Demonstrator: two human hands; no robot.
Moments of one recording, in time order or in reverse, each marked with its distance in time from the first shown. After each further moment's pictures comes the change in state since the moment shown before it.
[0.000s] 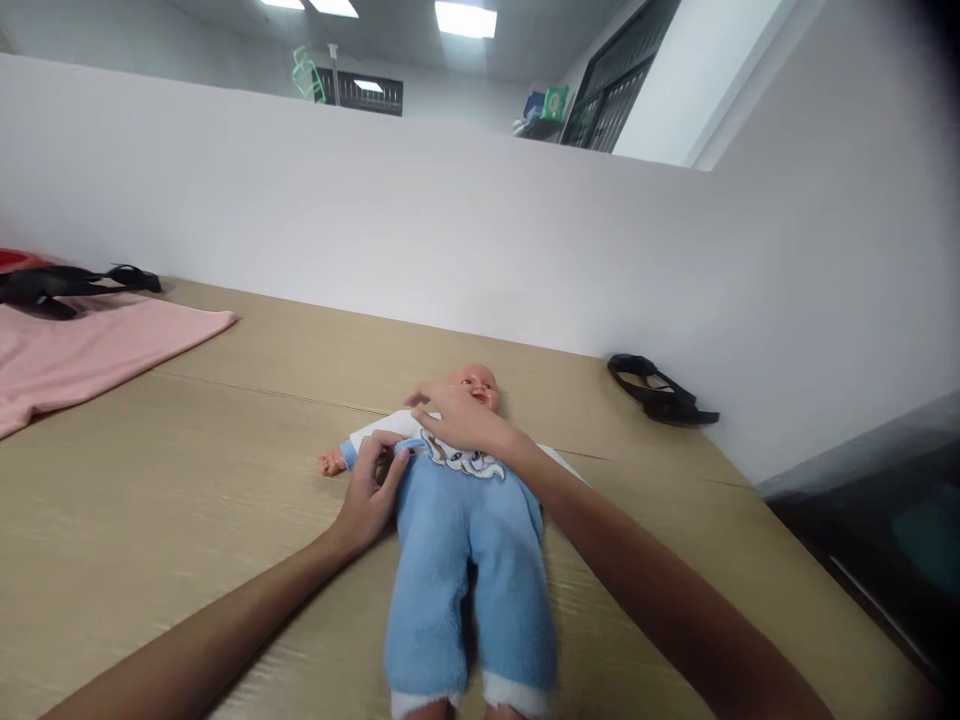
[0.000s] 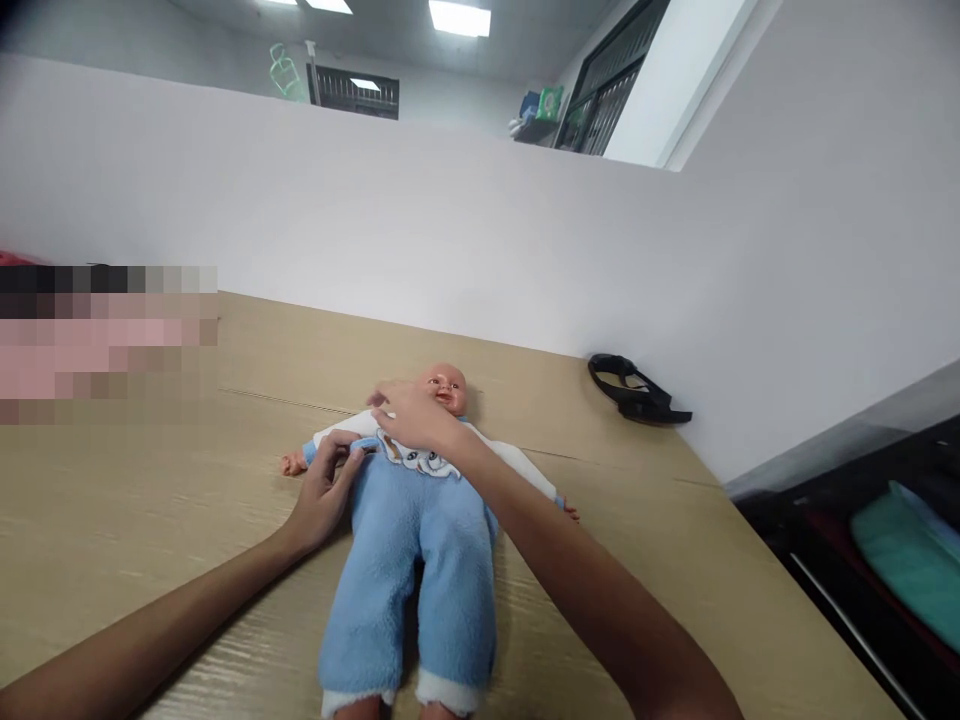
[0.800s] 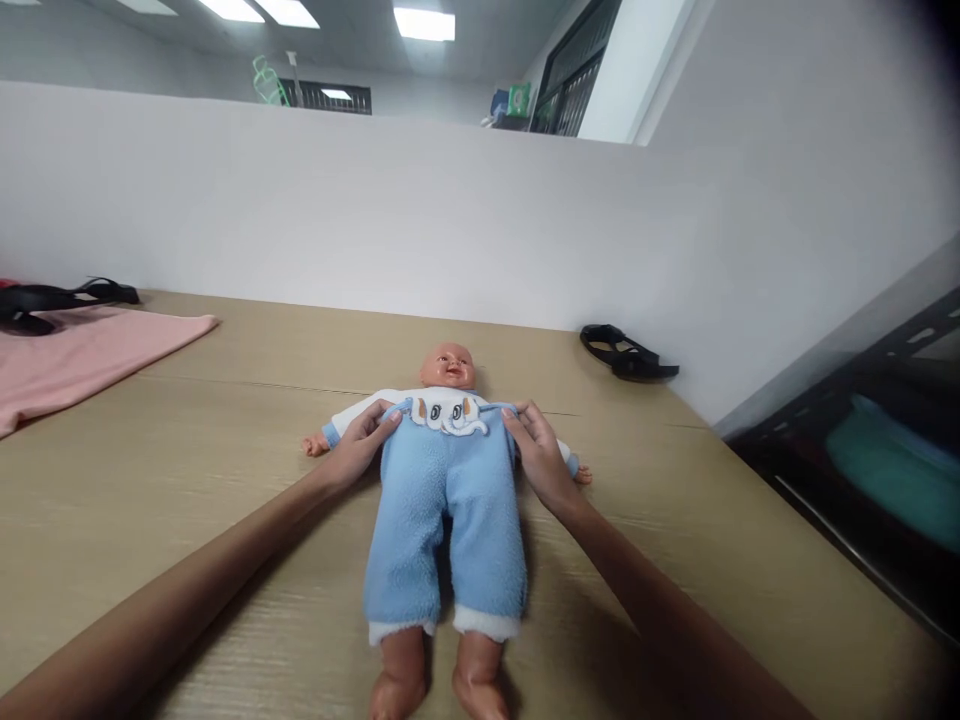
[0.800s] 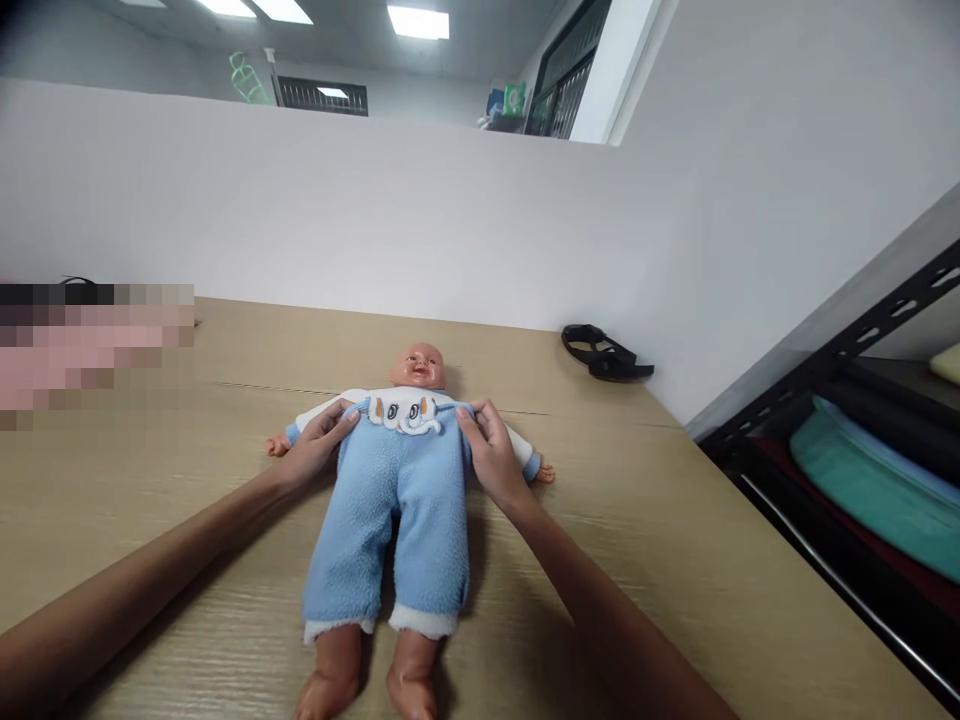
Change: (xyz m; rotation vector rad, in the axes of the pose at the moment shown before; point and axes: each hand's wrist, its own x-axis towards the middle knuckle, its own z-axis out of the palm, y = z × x) left_hand 0.018 0.004 -0.009 -0.226 -0.313 -0.269; right_hand -0.180 0.006 0.032 0.582 0.748 0.433
